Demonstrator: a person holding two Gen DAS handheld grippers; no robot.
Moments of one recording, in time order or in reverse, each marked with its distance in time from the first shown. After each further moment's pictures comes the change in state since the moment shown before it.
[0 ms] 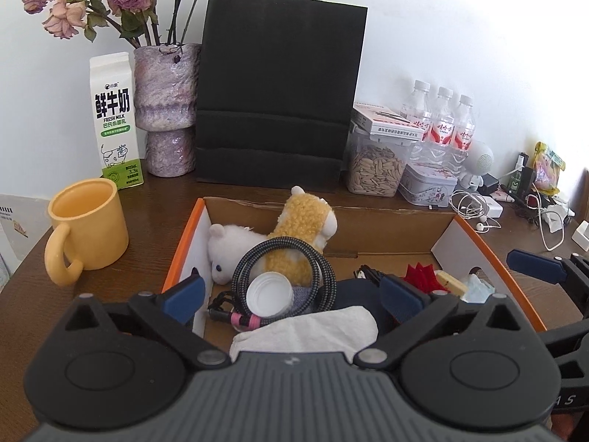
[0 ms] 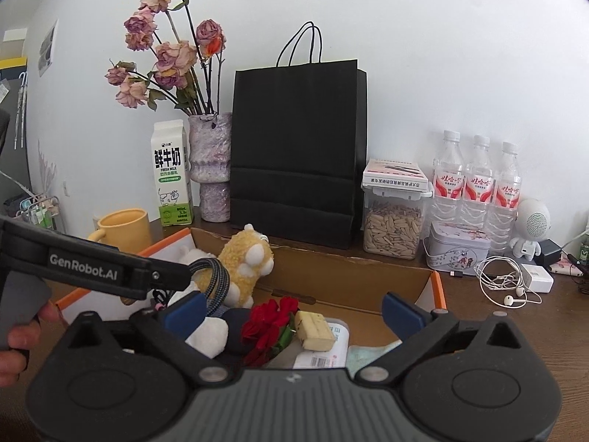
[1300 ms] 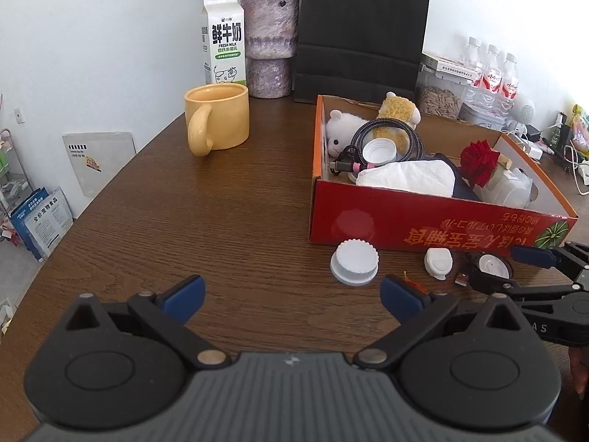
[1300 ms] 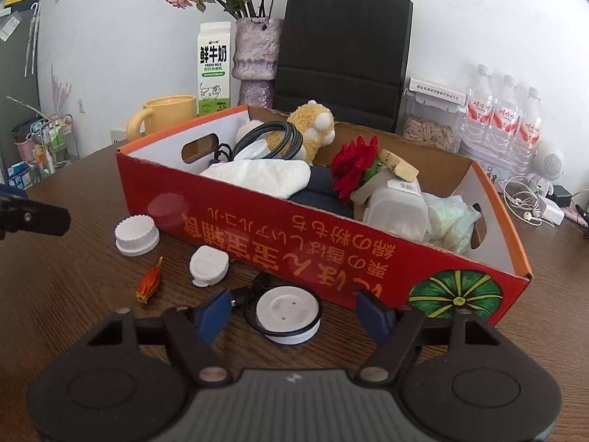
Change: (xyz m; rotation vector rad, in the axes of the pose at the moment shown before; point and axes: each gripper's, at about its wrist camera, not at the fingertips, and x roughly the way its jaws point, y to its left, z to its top) left arm -0.100 0.064 -0.097 -0.051 0.139 0.178; right arm -0.024 0.062 -0.079 -0.082 0.259 0.015
